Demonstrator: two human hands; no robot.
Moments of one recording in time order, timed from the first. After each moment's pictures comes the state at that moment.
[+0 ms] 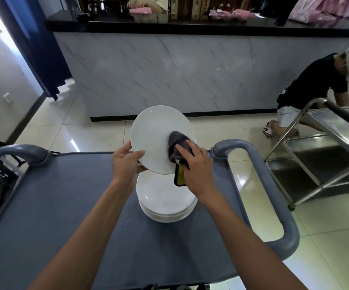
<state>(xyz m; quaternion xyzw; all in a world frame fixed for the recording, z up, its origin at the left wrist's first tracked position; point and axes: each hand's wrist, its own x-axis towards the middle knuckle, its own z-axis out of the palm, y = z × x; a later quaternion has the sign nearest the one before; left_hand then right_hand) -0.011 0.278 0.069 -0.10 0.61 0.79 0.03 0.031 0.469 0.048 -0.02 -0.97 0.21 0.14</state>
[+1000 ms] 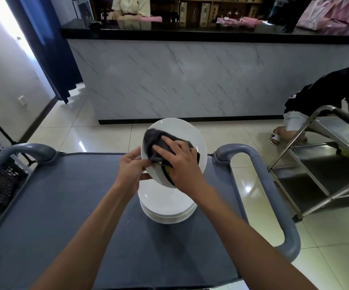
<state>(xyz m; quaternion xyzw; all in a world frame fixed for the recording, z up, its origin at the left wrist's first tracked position) 0.010 0.282 0.079 -0.04 0.62 0.78 0.10 0.024 0.447 0.071 0.18 -0.95 0.17 0.21</state>
